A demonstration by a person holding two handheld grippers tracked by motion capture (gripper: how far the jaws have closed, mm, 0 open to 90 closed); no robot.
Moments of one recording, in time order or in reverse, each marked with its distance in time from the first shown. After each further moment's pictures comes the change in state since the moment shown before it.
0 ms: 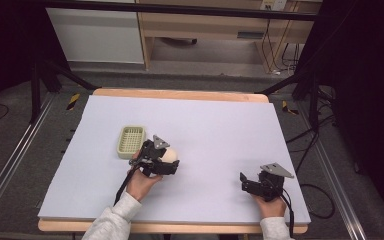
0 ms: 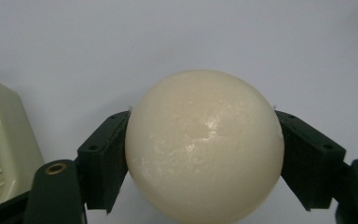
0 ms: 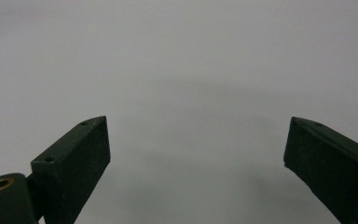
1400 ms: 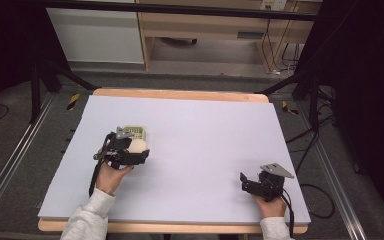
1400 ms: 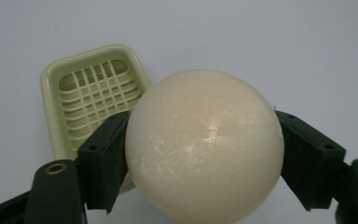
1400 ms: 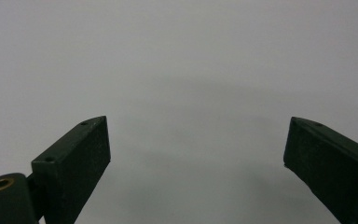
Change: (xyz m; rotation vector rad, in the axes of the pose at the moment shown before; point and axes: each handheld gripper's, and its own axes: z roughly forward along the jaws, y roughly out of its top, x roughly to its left) left arm 0.076 -0.018 -0.041 -0.037 0.087 -0.127; right arm 0.000 0.000 0.000 0.002 -0.004 0.005
